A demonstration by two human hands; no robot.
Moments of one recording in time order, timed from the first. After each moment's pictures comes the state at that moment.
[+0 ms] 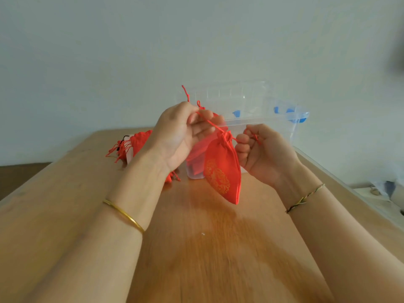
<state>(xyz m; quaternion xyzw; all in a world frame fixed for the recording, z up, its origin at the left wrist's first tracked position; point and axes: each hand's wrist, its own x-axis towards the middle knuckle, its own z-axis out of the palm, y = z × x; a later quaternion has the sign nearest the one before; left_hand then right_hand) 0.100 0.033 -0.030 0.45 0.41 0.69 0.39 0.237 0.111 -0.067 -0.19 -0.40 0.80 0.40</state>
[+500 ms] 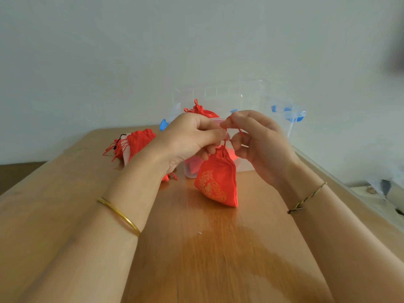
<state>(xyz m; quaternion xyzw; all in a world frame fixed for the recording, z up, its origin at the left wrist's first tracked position) 0.109 0.030 -0.033 0.59 0.58 0.48 0.29 0.239 0.092 -0.056 -0.17 -0.61 0.61 0.47</state>
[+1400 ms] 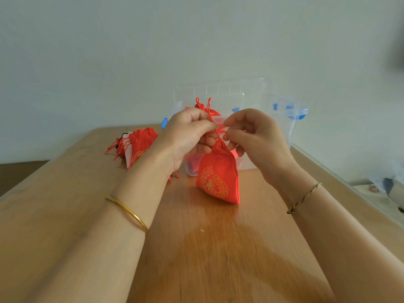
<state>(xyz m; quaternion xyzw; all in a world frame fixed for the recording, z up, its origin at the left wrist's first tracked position) 0.108 0.036 -0.036 0.48 0.58 0.58 0.31 0.234 0.095 -0.062 -0.24 -0.71 0.44 0.50</state>
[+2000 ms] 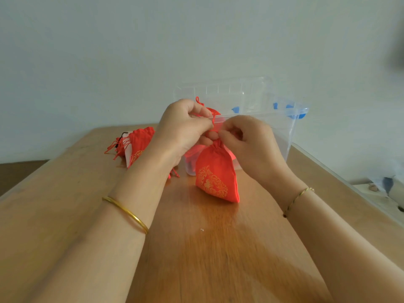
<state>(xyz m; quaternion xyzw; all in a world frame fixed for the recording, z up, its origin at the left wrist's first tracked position) 0.112 0.033 -0.029 0.49 0.61 0.59 0.20 0.225 0.092 -0.068 -0.28 -0.81 0.19 0.48</state>
